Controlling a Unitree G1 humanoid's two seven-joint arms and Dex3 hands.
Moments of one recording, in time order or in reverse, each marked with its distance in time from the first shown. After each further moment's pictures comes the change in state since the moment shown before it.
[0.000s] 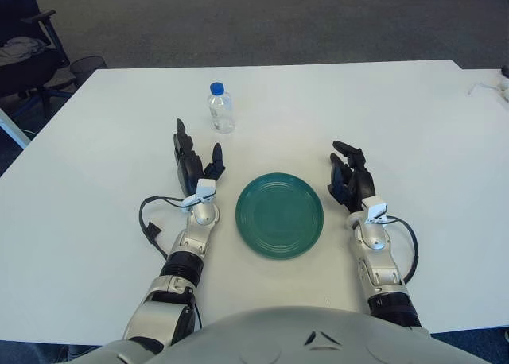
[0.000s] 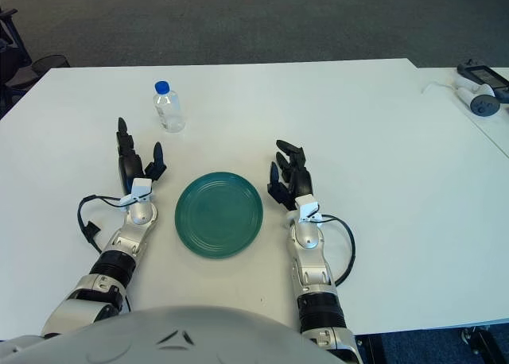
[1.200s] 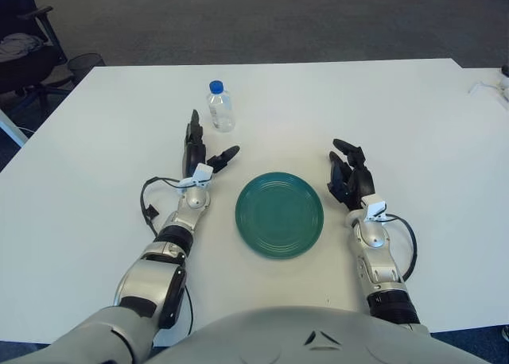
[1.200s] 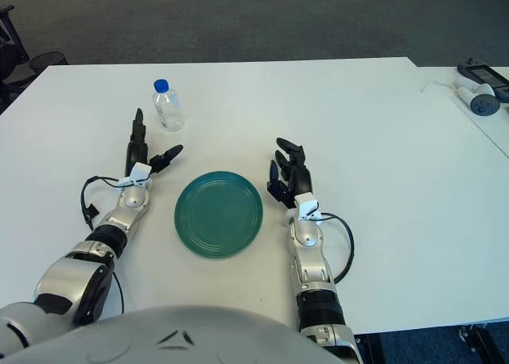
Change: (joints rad) left arm -0.240 0.108 -0.021 0.386 -0.025 -0.152 -0.137; right arm -0.005 -0.003 -0.002 0.011 0.002 -0.005 0.000
